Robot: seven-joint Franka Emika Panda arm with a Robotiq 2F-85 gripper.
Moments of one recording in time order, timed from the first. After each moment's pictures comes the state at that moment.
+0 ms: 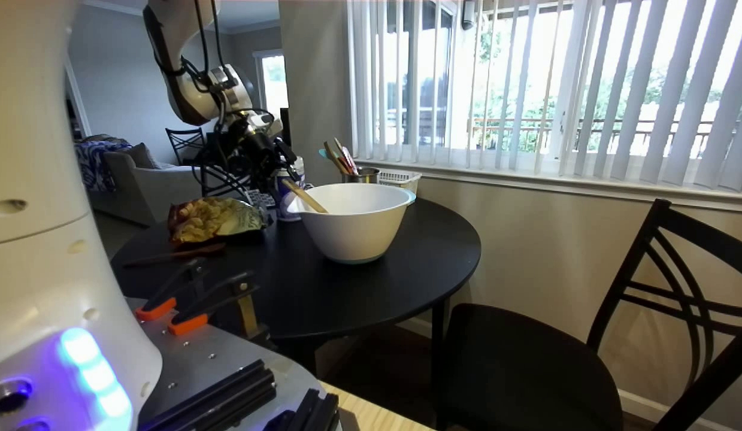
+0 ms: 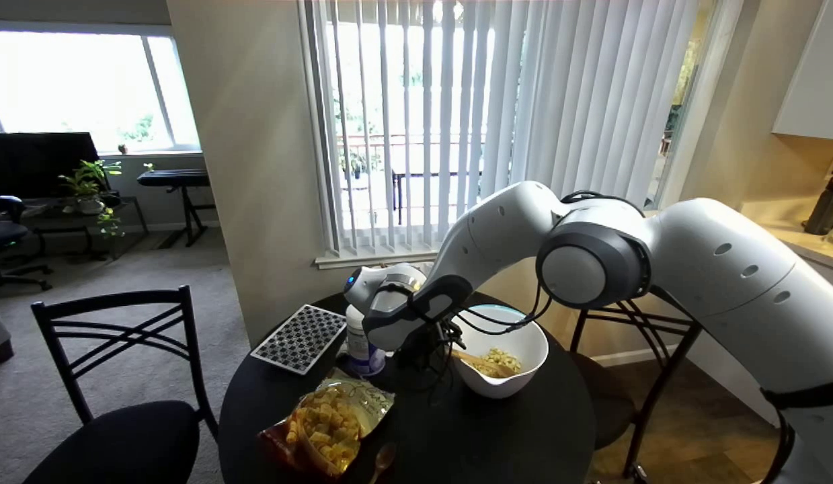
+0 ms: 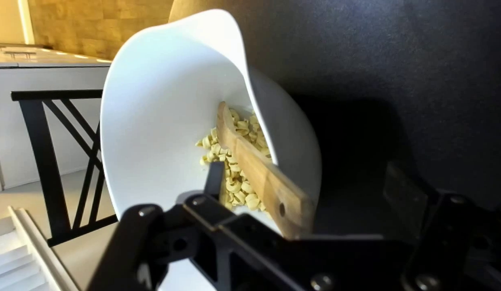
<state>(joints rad) 0.63 0.94 -0.01 -1.35 -0.54 1.72 0.93</state>
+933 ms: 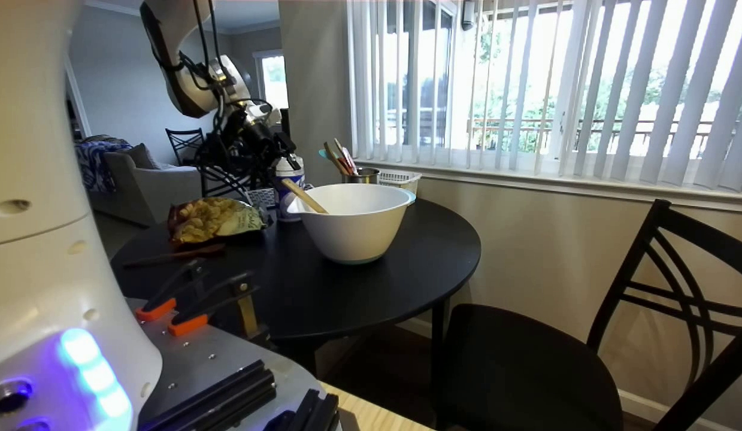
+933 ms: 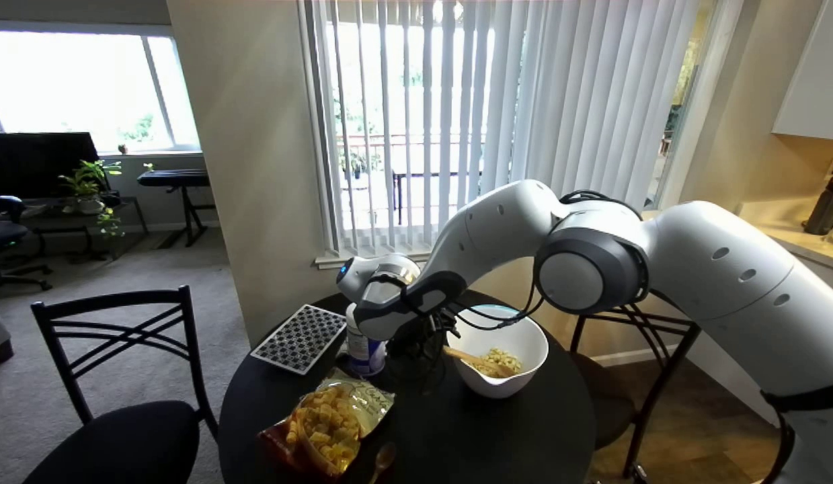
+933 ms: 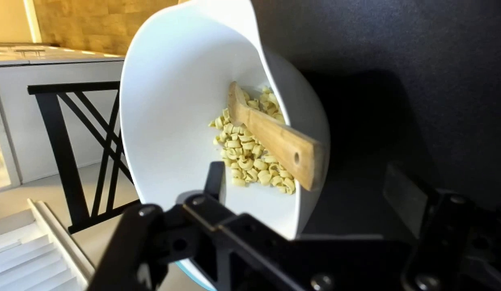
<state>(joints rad) 0.66 0.95 -0.03 -1.27 -0.54 1.66 0.93</state>
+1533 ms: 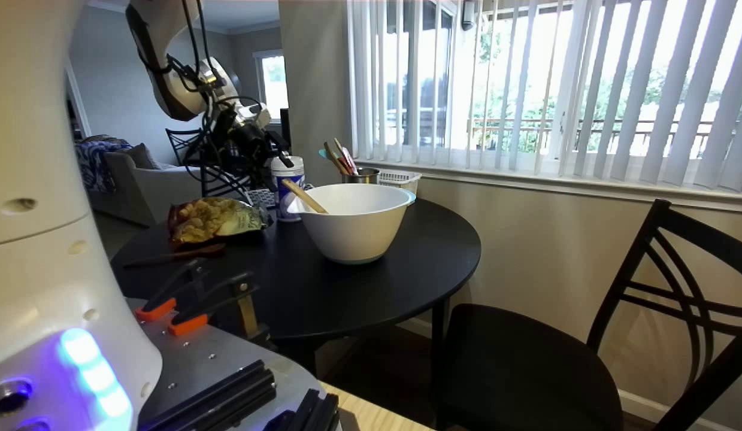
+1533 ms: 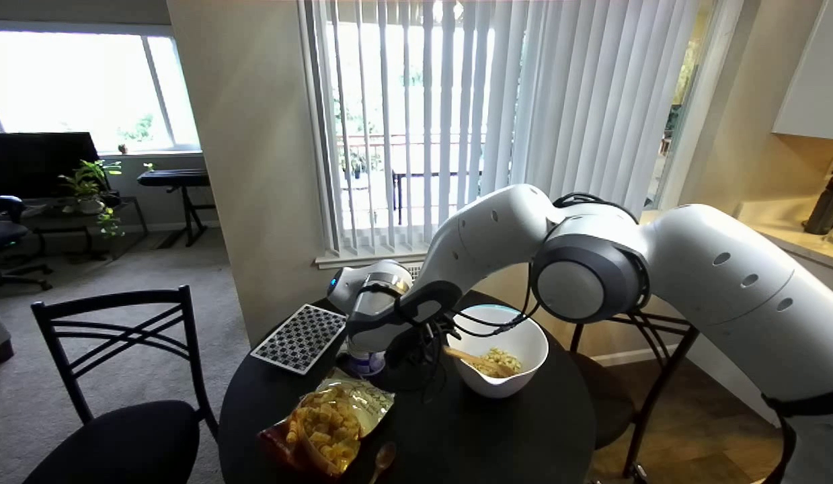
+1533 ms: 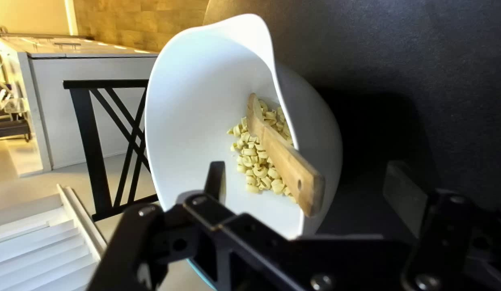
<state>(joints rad) 0.71 0.95 -0.04 -1.28 -0.56 1.59 0.93</state>
